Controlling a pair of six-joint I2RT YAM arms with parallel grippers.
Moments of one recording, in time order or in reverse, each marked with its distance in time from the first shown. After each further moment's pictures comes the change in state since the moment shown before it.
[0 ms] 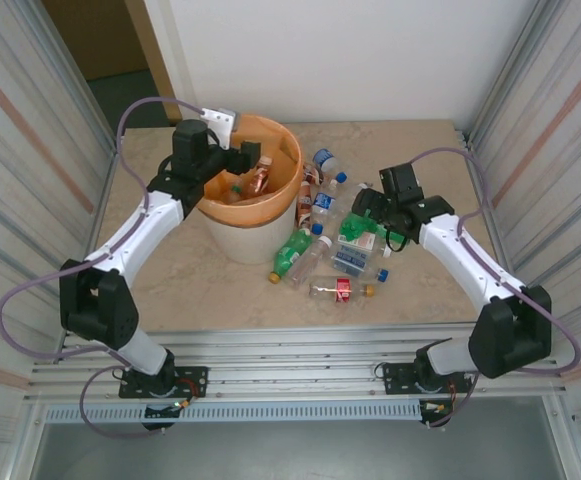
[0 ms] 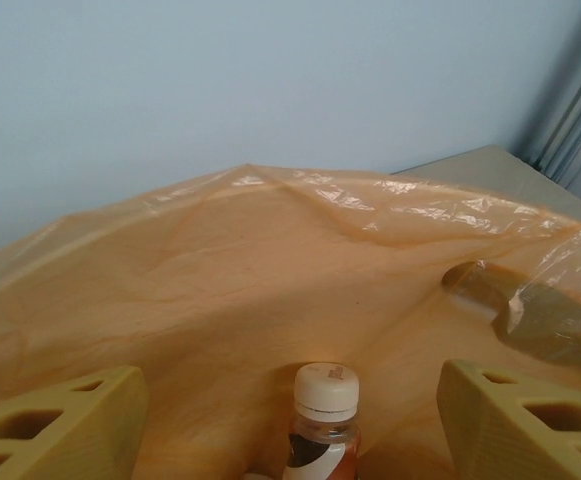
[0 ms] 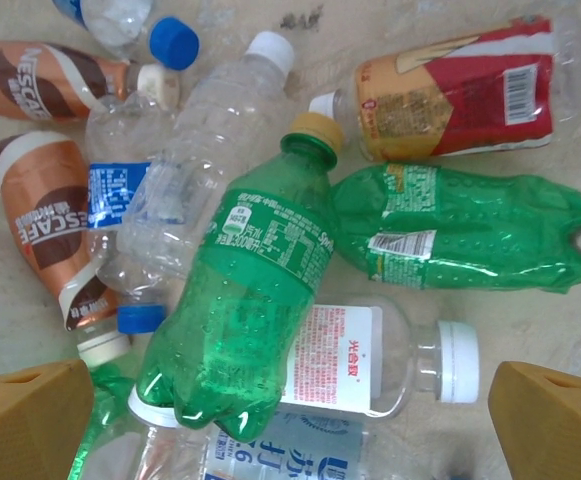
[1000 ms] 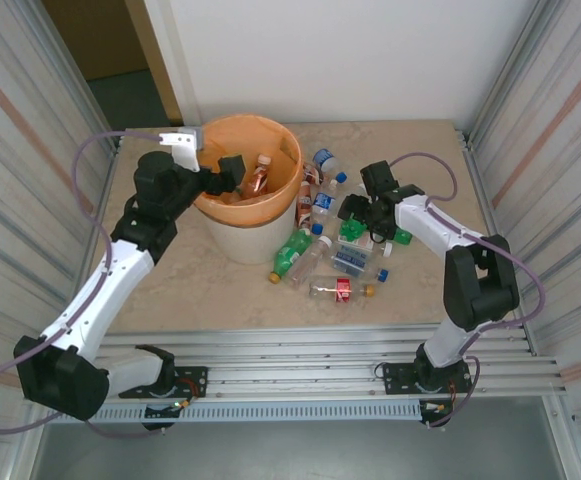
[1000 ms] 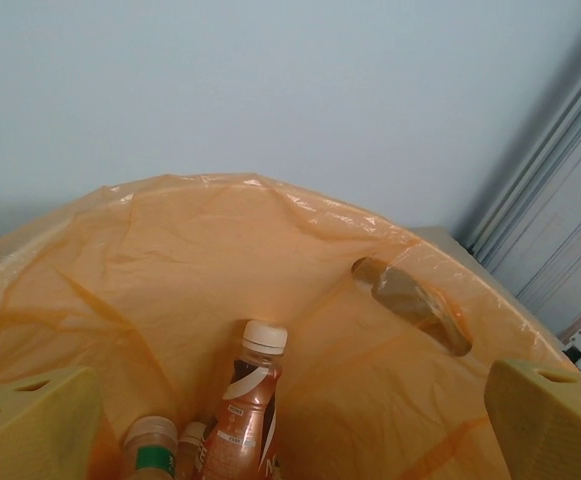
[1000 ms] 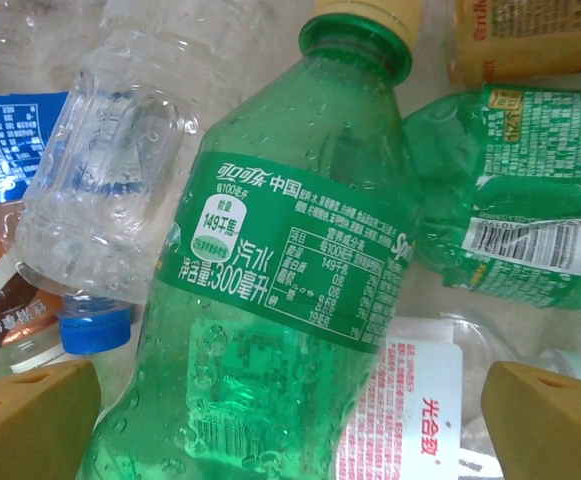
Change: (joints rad) left arm 0.000 -0.381 -0.260 0.018 -0.026 -0.232; right arm 0.001 0.286 0.069 0.045 -0.109 0.022
